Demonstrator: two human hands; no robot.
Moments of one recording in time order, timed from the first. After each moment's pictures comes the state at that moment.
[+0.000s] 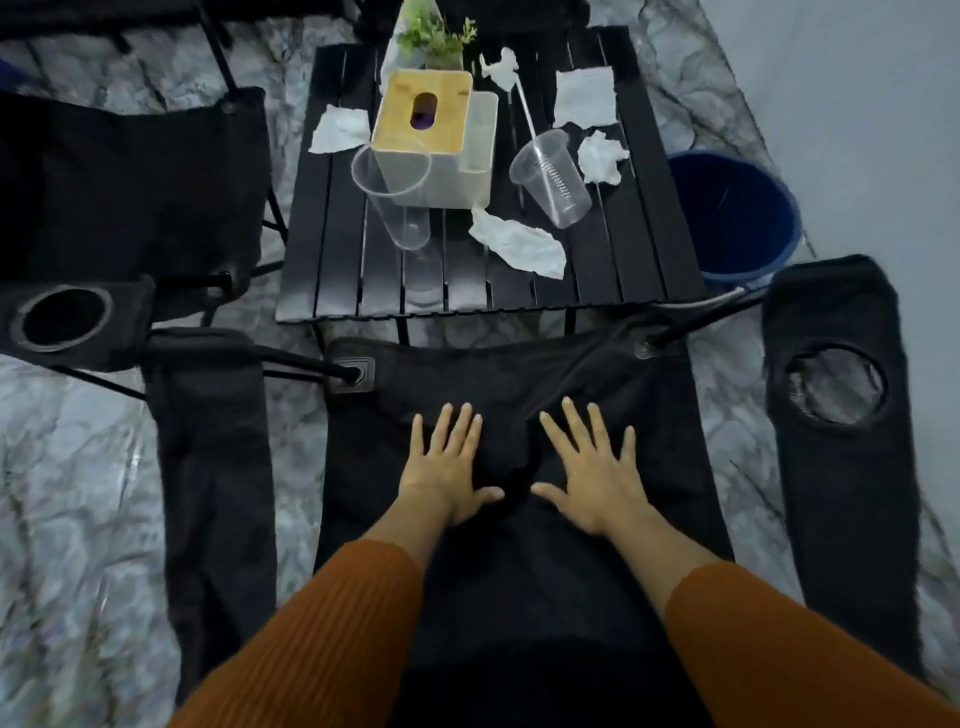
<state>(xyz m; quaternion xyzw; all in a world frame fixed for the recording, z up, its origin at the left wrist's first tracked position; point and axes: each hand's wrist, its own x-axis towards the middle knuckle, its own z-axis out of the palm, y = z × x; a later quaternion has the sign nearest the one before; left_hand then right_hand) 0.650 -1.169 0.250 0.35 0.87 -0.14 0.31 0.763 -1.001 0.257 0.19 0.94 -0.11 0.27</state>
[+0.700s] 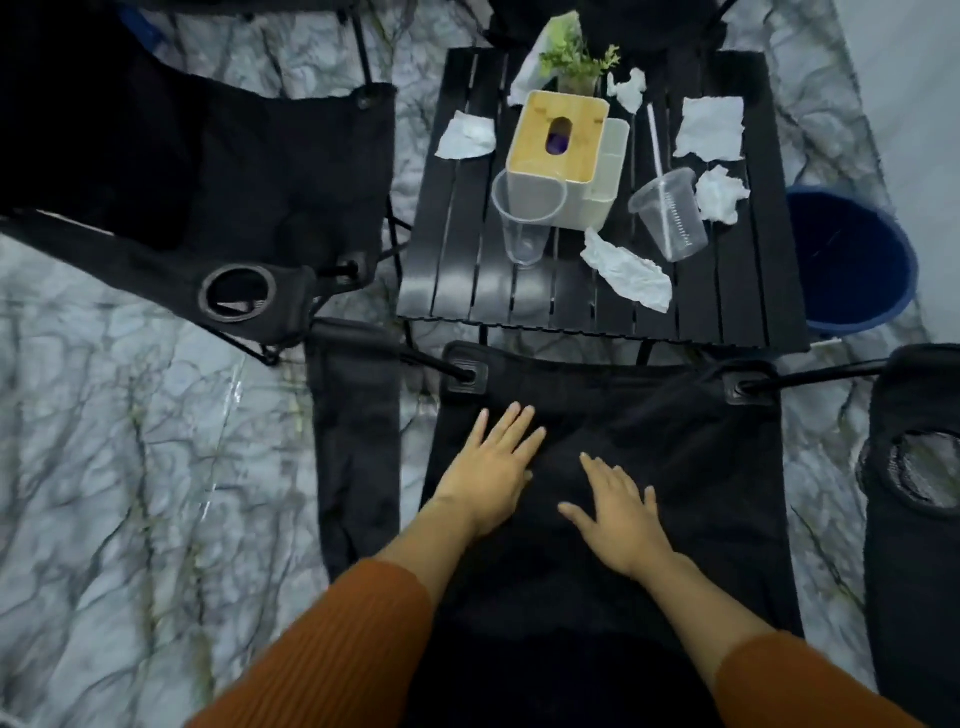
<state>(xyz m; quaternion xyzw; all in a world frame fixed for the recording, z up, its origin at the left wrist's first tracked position) 0.629 -1.226 0.318 0.42 0.88 0.01 0.23 0.739 -1.067 0.299 0.22 0.89 -0.28 0.29</state>
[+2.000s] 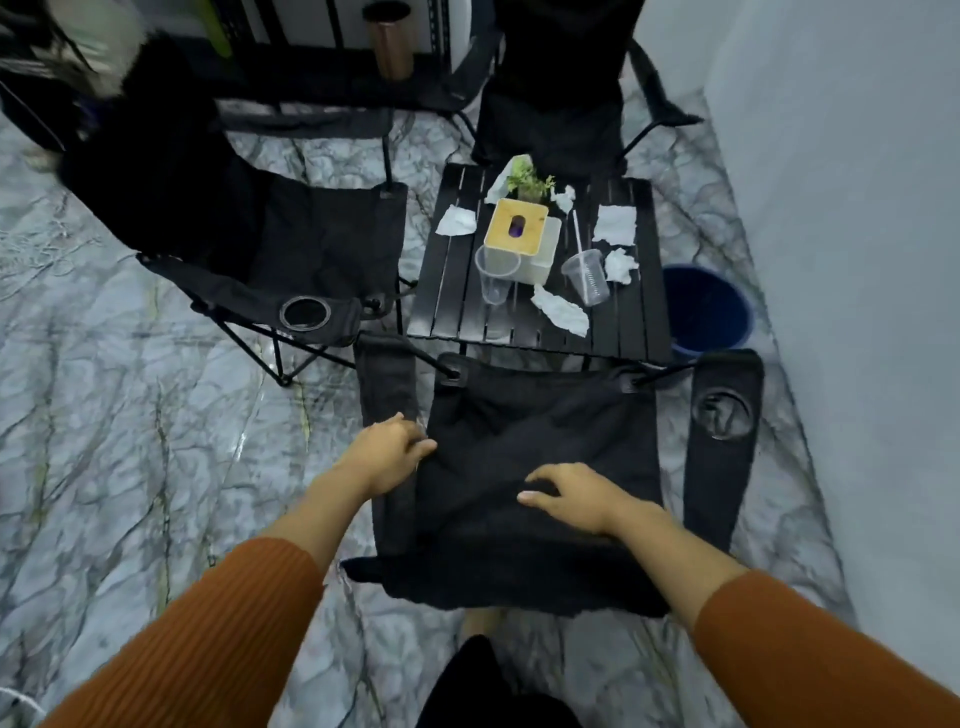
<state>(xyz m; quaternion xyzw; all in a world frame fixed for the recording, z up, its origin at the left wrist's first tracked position) 0.691 -1.351 0.523 0.23 0.91 0.14 0.30 0.824 -1.113 0.556 0.10 0.88 -0.30 0.34</state>
